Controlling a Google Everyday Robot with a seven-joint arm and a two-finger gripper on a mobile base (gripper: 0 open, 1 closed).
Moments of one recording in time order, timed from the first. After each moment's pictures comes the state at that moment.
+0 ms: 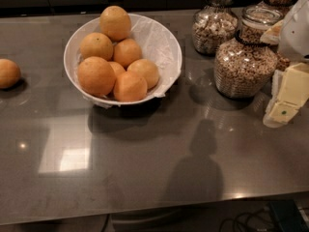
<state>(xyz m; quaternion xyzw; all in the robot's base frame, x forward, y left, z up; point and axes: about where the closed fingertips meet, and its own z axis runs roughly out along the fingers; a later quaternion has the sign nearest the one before) 0.438 -0.217 0.976 -0.60 0.78 -0.03 0.16</state>
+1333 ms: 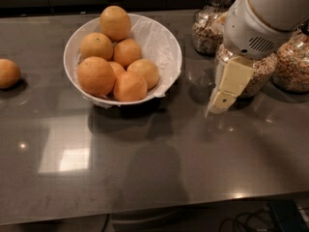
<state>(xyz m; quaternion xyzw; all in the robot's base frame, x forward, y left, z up) 0.478 -0.128 0.979 -0.64 0.73 -0.02 0.24</state>
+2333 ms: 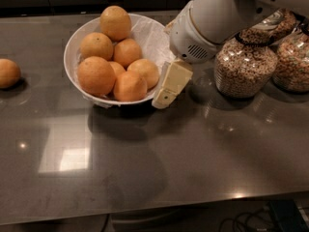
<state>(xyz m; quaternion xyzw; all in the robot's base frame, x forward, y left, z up) 0.514 -0.027 0.956 -0.64 0.70 0.06 0.31</state>
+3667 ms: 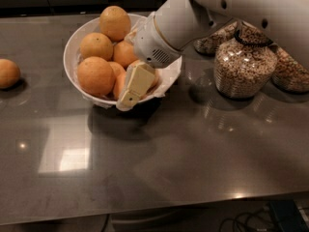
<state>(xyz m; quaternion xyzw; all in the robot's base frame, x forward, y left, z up) 0.518 0.058 0.942 -0.67 0.64 0.18 0.33</state>
